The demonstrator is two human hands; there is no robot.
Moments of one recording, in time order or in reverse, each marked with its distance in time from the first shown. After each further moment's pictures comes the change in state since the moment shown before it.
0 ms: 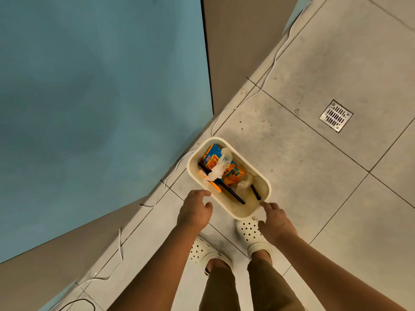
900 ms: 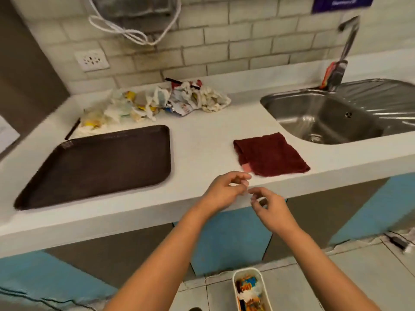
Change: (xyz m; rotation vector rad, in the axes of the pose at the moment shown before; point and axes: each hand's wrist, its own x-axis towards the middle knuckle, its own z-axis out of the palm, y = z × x) left_hand -0.445 0.177 -0.334 -0.731 0.606 0.546; right_hand -0.417 -0.250 -0.321 0.175 0.305 -1.188
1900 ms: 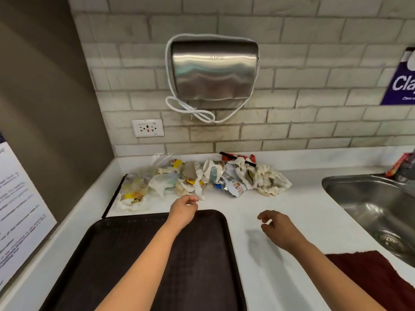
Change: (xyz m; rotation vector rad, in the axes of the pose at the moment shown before) left_hand 0.146 -0.038 -0.348 0.048 0.576 -0.161; right_hand 0.270 -0.158 0.086 -0.336 -0.122 -0.053
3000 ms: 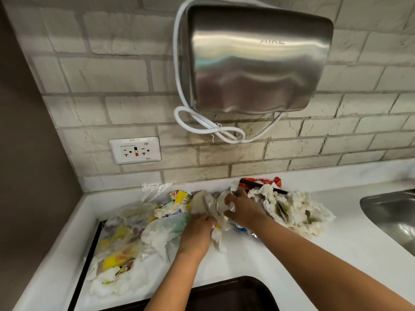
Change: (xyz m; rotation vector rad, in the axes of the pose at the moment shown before) left_hand 0.195 -0.033 0.009 0.735 -0.123 0.570; right_hand 0.258 -0.115 0.074 -0.391 -0.014 -0.046
